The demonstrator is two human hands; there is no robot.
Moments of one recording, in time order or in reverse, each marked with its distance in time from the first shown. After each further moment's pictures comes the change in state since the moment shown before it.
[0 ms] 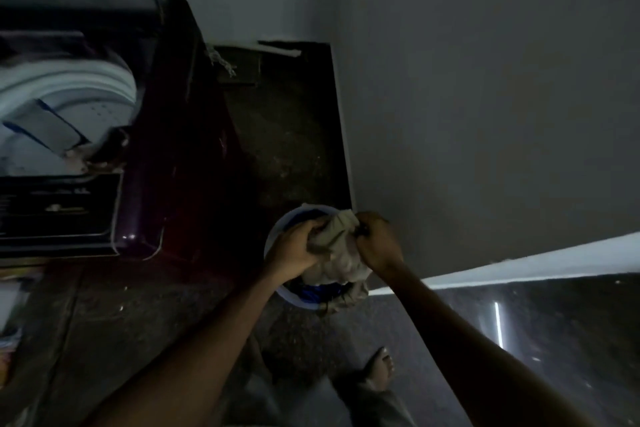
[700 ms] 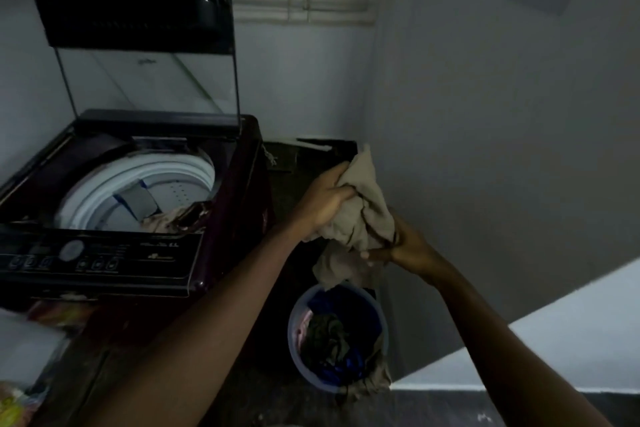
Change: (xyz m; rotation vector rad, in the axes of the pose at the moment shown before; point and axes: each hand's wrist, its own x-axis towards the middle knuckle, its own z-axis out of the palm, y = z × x) left_hand -0.036 0.177 -0.157 -0.442 0.219 0.361; right_hand -0.002 -0.104 -0.108 0.460 -0.259 -0.321
